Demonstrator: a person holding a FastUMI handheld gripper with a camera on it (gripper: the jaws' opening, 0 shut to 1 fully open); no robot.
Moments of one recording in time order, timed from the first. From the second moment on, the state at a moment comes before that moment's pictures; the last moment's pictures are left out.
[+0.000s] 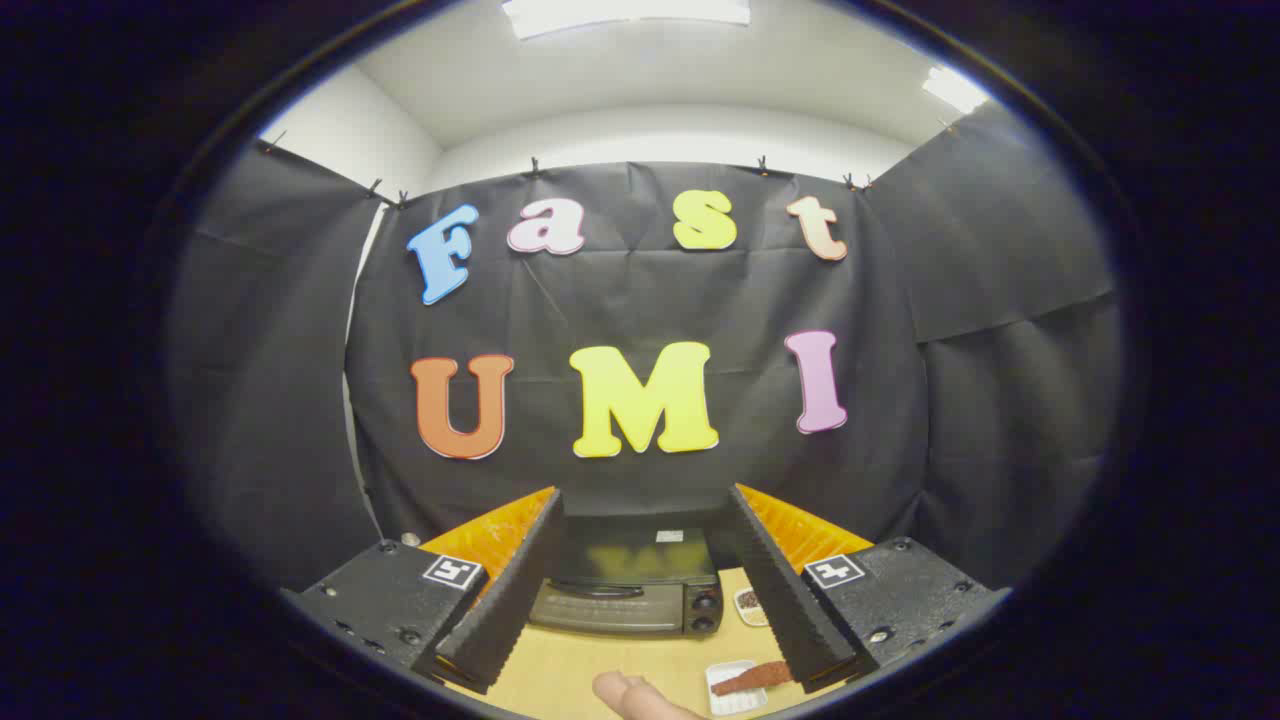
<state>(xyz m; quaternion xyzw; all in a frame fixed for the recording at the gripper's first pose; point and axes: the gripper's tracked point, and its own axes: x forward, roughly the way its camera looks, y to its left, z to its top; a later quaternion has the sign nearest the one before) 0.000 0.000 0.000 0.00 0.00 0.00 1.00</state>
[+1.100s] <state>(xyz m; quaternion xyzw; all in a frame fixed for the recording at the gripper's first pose) -0.004 0.035 -0.008 -0.04 0.03 -0.03 1.00</state>
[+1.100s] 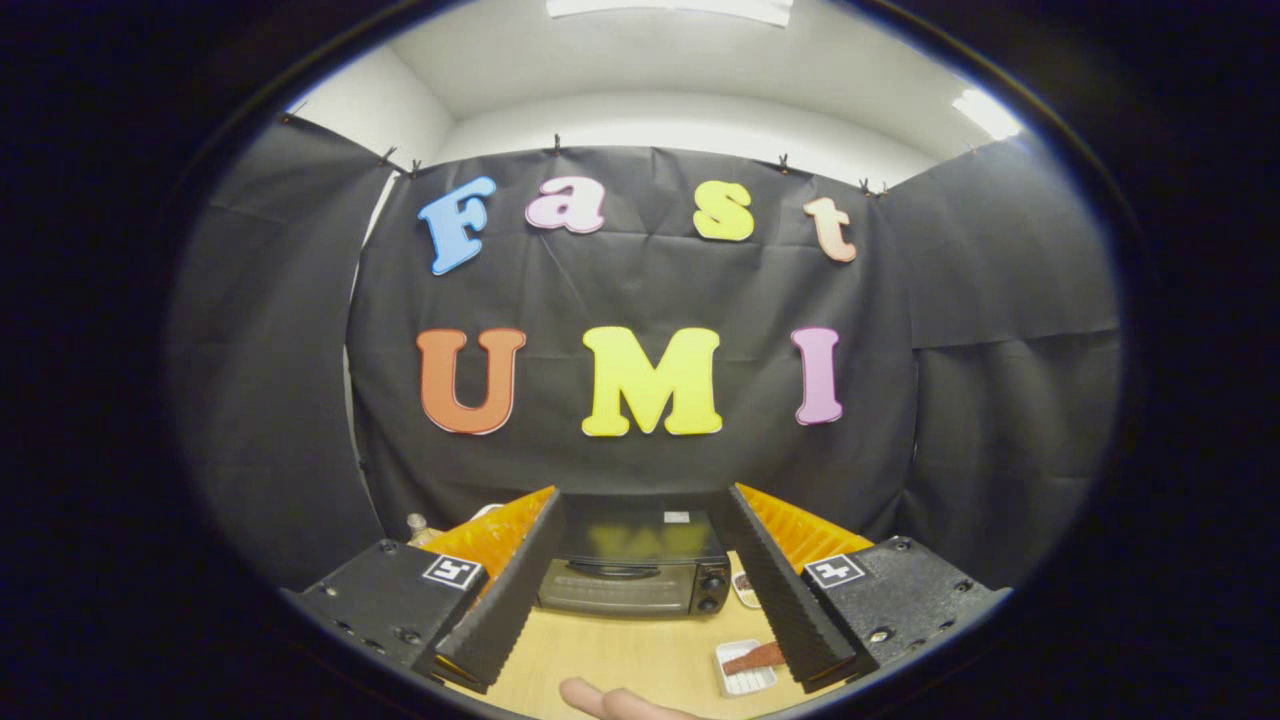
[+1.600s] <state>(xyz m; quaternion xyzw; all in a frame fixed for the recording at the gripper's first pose) 0.116 0.015 -0.126 -0.02 0.12 -0.06 0.99</state>
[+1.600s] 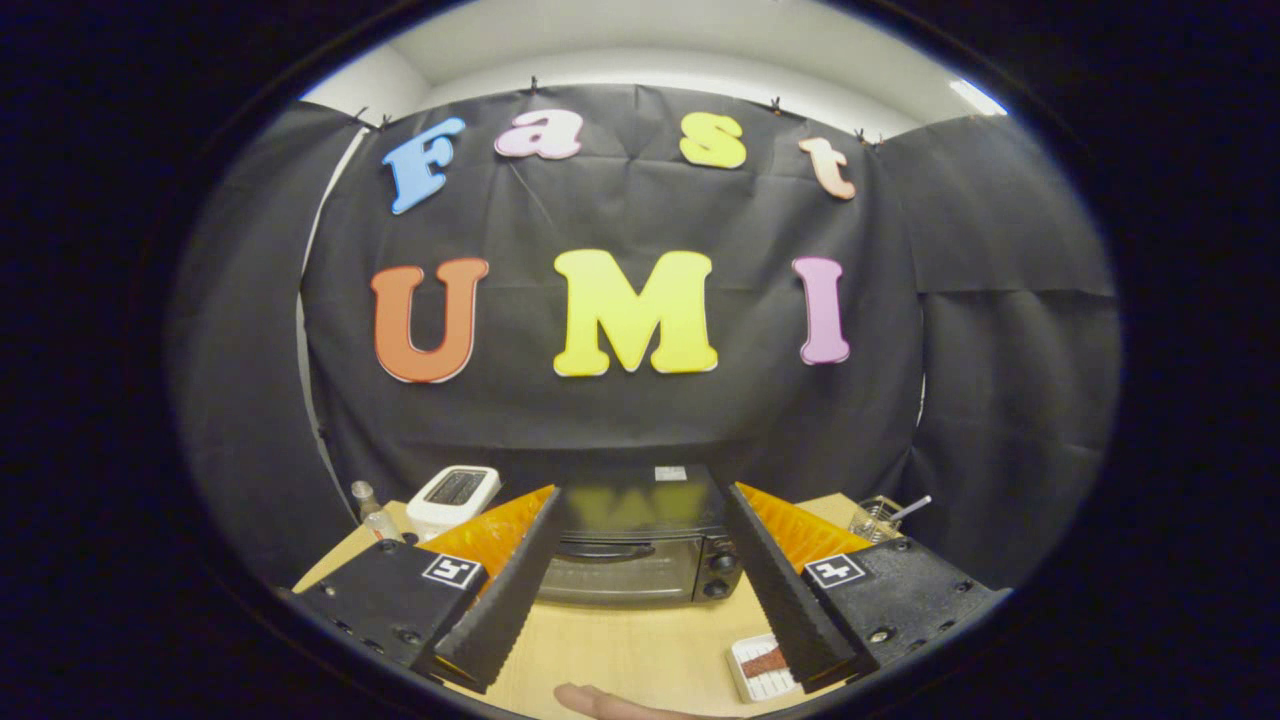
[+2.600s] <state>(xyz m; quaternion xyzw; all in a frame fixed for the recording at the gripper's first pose) 0.239 0.036 -0.249 -0.02 0.26 -0.04 0.96</state>
